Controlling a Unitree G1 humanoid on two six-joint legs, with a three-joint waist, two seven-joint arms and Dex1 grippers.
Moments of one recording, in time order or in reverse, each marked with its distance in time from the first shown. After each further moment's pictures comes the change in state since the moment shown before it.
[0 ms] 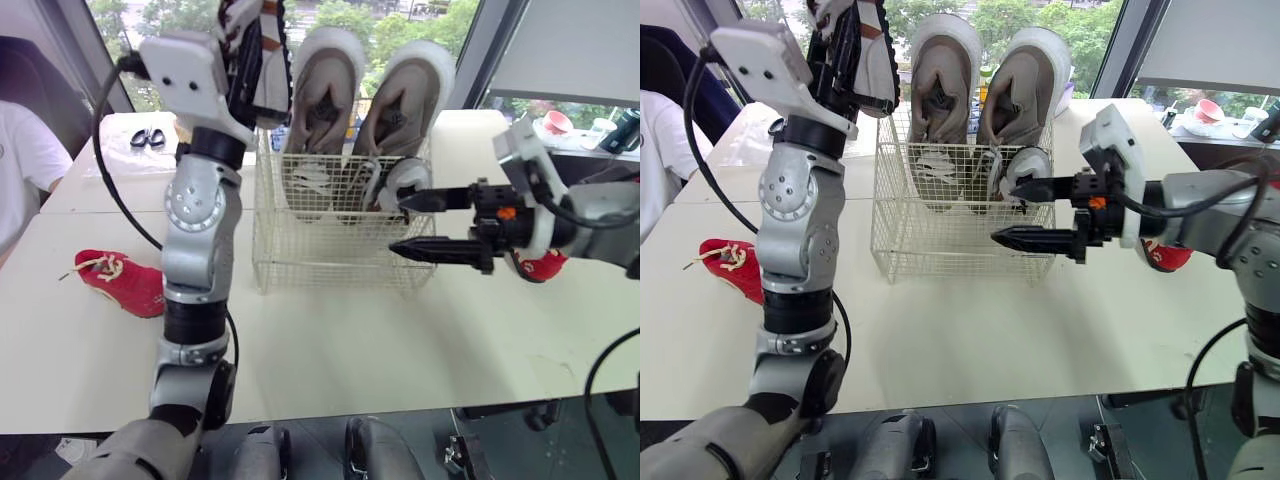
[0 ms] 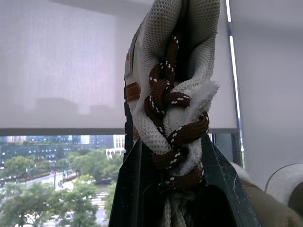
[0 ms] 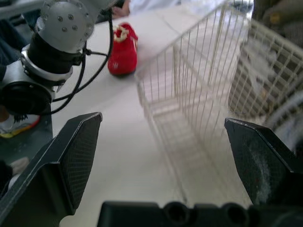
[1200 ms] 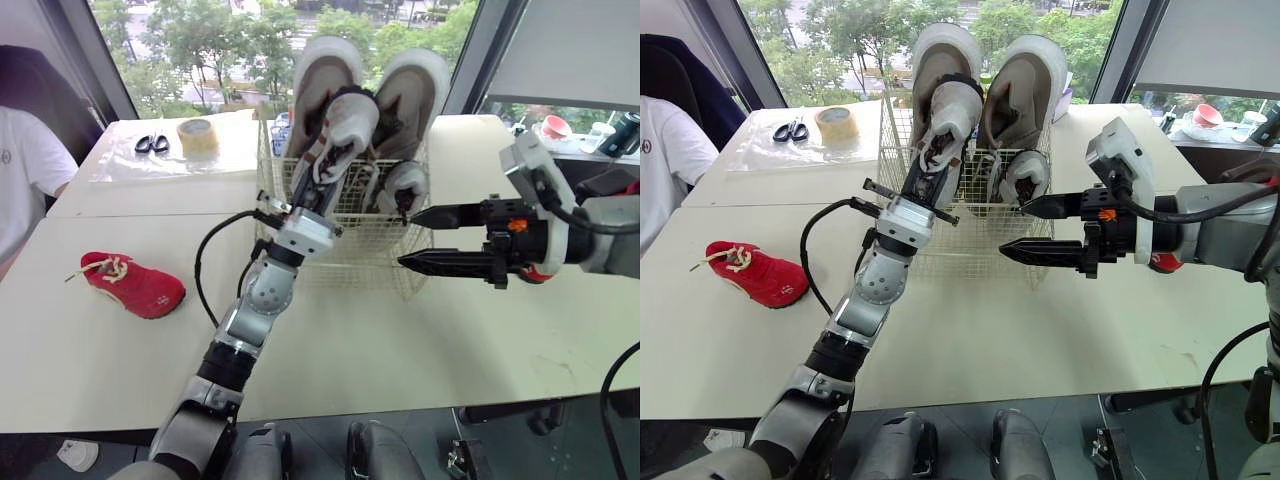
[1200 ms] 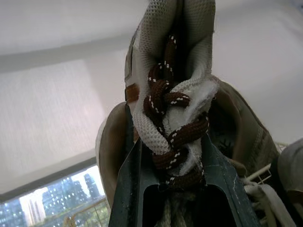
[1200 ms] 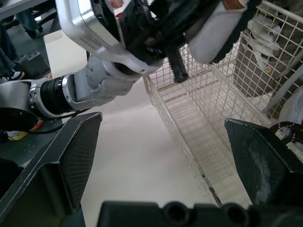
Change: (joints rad) left arm 0.172 0.019 -0.258 0.514 0.539 -0.776 0.220; right arm 0.007 -0.029 -0.077 -0.034 0.138 0.136 -0.125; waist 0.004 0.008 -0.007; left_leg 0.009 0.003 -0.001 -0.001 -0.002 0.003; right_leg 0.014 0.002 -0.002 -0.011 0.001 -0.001
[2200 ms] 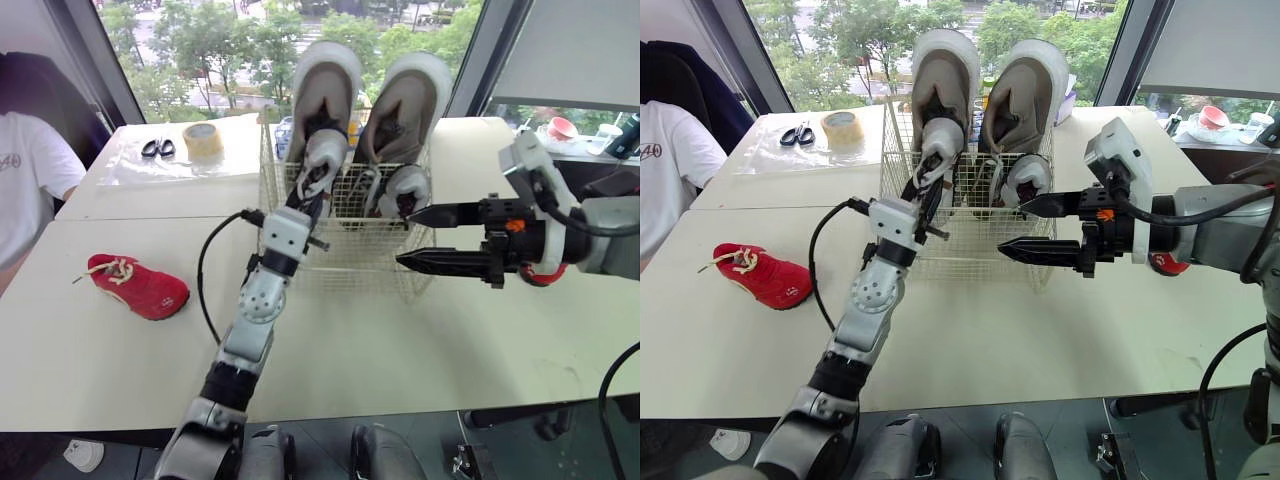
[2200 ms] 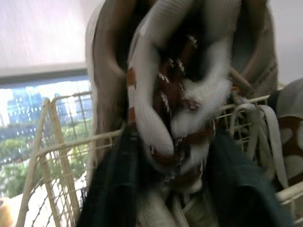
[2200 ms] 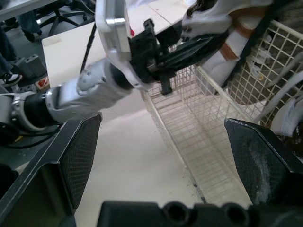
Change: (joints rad) left arm 0.202 -0.057 0.035 -0.204 -0.352 0.362 -0.263; right arm 0.024 0.013 0.004 -0.007 -0.027 -0.039 -0.012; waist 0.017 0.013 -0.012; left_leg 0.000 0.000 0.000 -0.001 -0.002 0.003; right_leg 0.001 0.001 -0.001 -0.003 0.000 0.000
